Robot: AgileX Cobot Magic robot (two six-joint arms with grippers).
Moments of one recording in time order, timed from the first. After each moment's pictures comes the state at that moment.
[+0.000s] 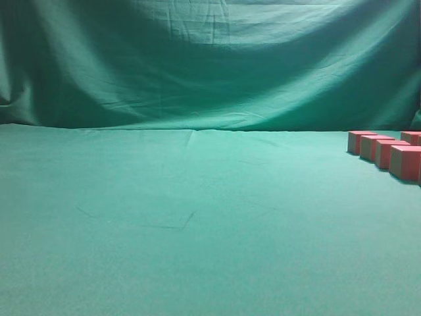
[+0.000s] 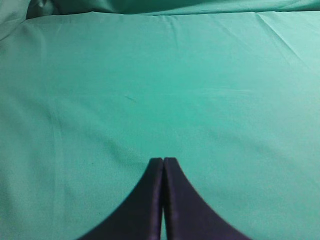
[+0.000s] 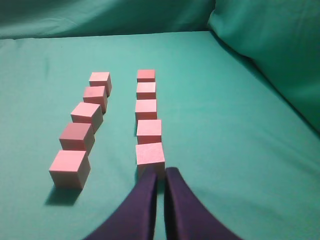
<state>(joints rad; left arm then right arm) -0.01 -0.01 0.02 0.02 0.35 0.01 -0.09 -0.01 0.03 0.08 0.38 -0.07</state>
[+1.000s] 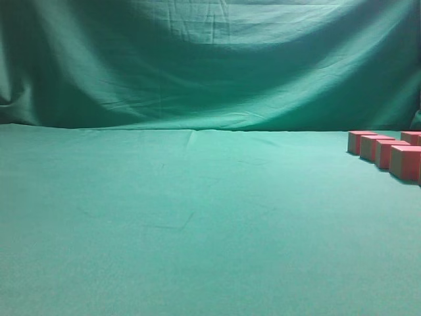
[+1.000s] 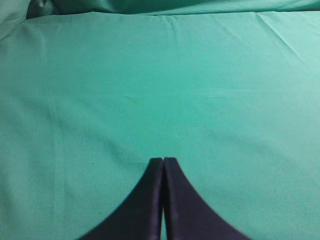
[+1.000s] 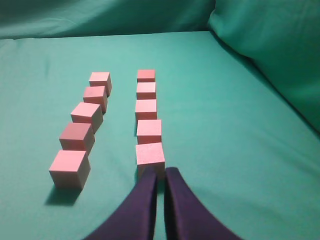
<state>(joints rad) -0.01 -0.01 0.02 0.02 0.35 0.01 -0.09 -0.01 0.03 0.08 0.38 -0.07</state>
